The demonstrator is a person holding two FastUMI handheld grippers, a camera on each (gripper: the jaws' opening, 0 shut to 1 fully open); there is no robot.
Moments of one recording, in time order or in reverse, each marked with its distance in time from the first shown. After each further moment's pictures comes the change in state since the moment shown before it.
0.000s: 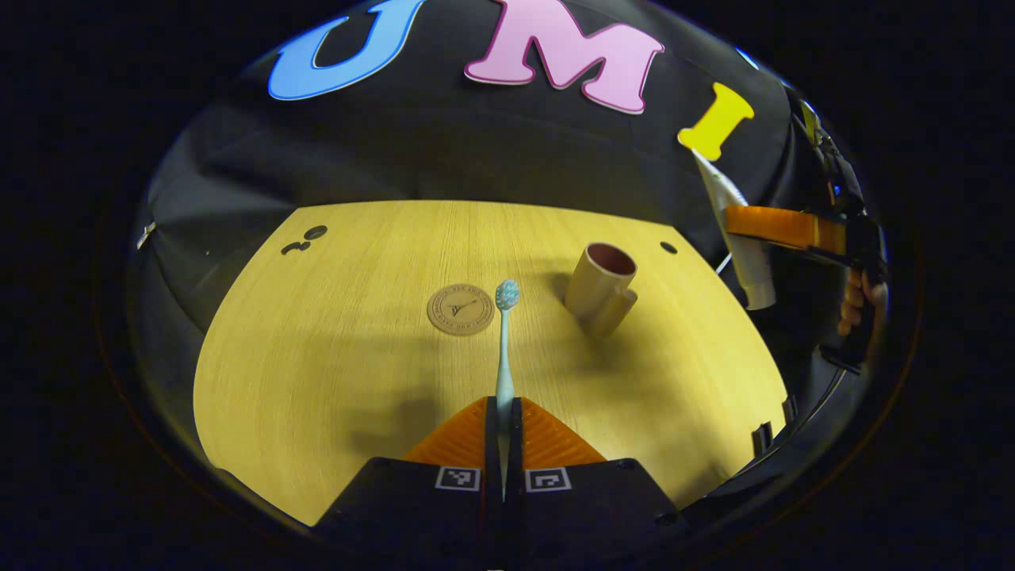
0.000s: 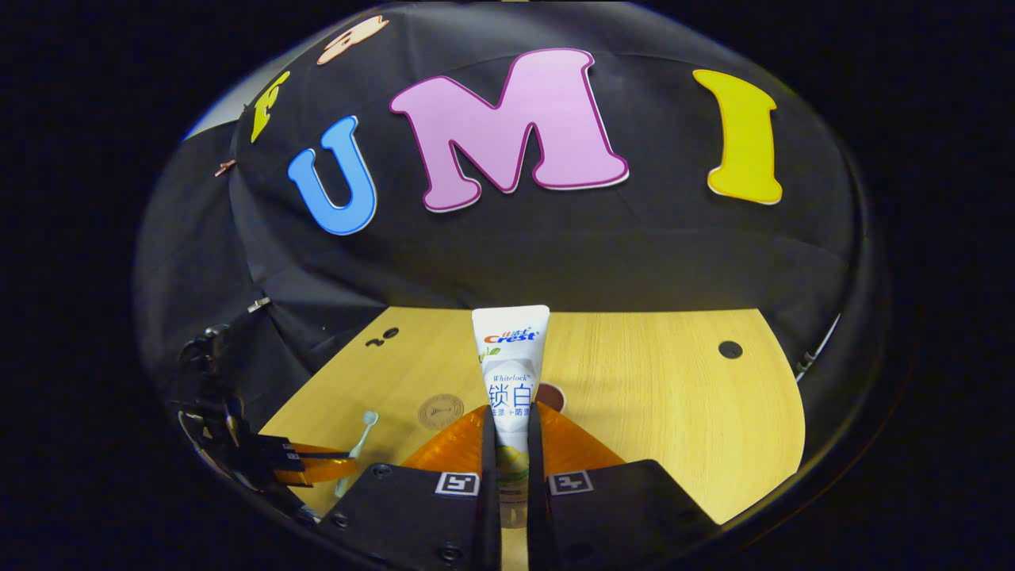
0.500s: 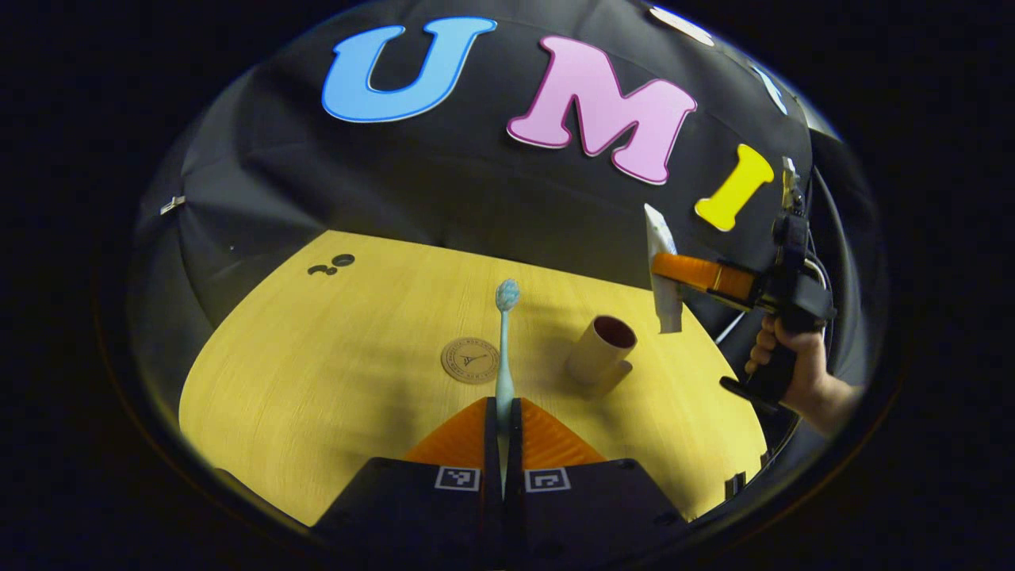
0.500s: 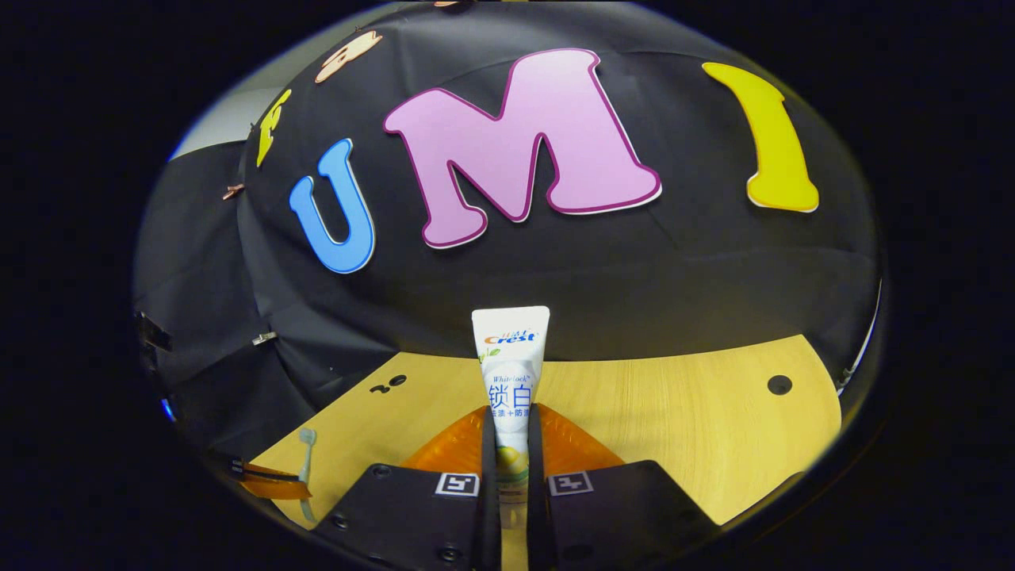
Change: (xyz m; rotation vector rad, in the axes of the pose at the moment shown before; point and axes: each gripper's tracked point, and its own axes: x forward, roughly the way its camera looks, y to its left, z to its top) left arm -0.027 0.003 0.038 -0.123 -0.227 0.044; right arm 0.091 -0.001 0.013 0.005 -0.139 0.068
